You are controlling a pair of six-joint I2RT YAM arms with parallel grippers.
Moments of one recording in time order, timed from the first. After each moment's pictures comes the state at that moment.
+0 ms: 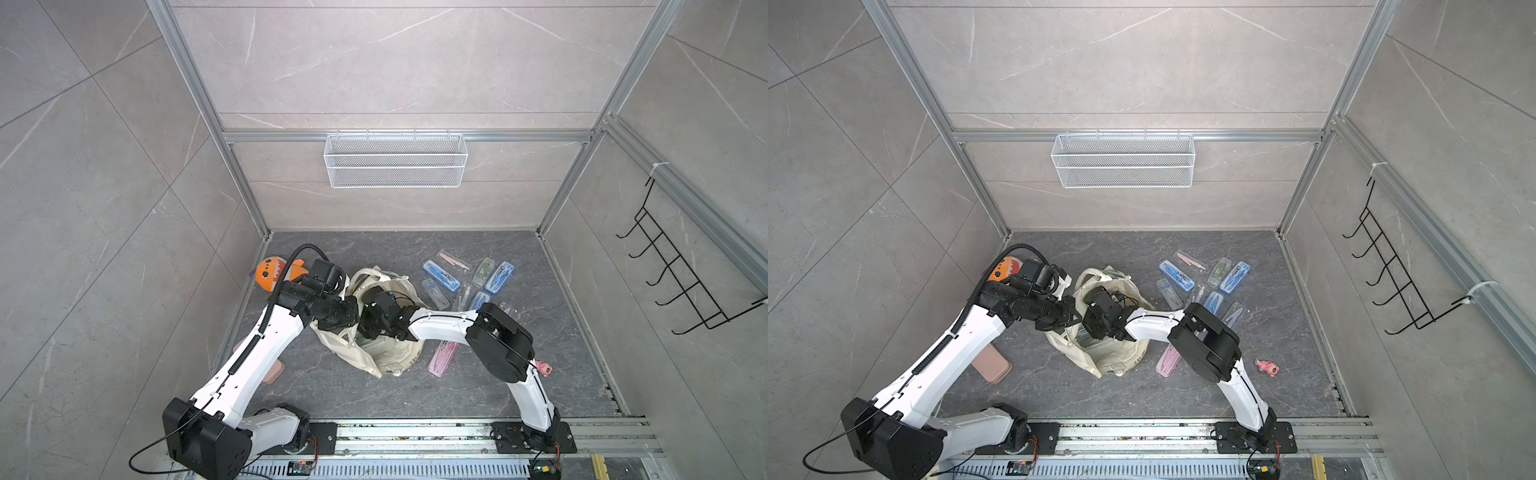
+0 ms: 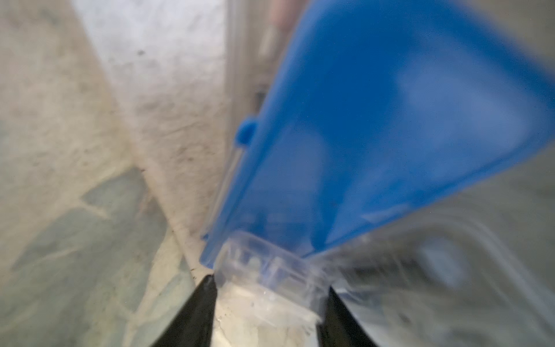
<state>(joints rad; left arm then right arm) -0.43 1.22 1.19 -1.08 0.29 -0.51 0.97 2.18 1.46 0.06 -0.11 1.60</state>
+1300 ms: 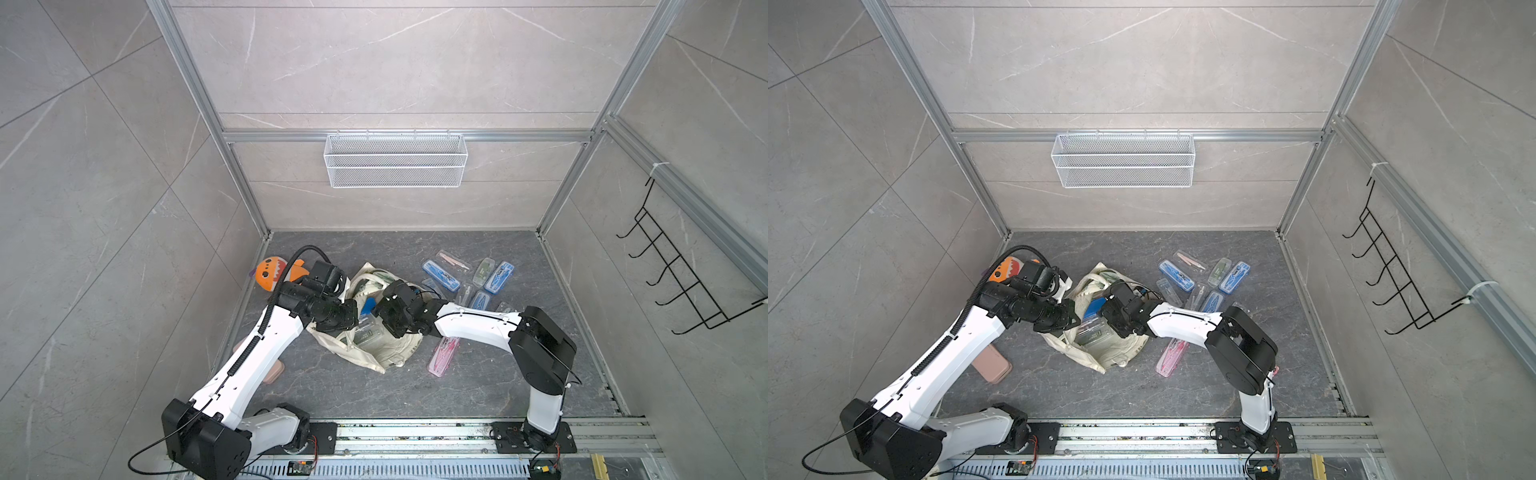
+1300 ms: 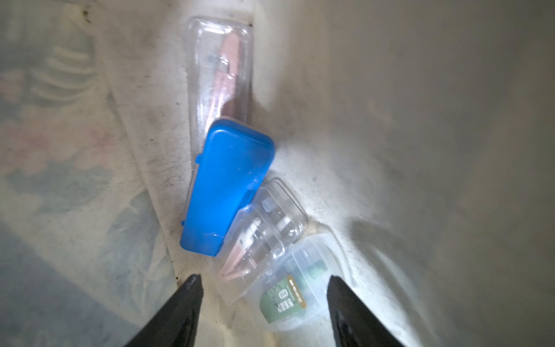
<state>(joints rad) -0.43 1.22 1.19 -1.12 0.28 -0.46 0.91 1.90 1.28 -0.21 -0.02 1.48</state>
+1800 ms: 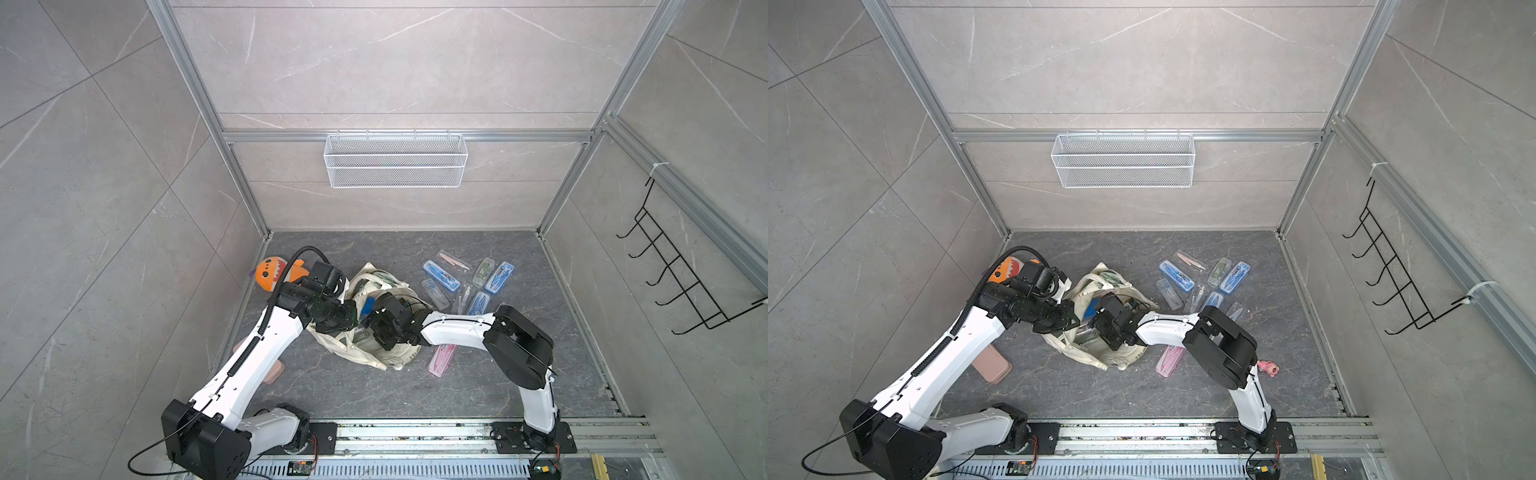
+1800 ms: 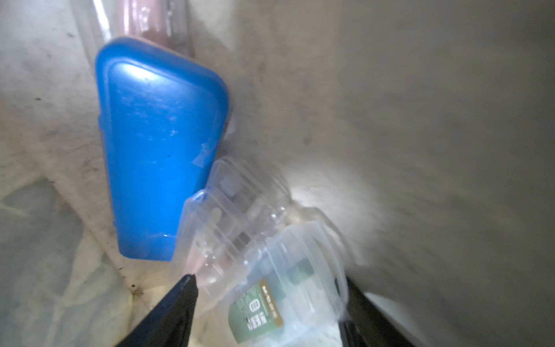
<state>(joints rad) -0.43 1.21 1.18 -1.12 0.29 -0.47 0.96 2.04 1.28 -0.02 -0.07 1.55</state>
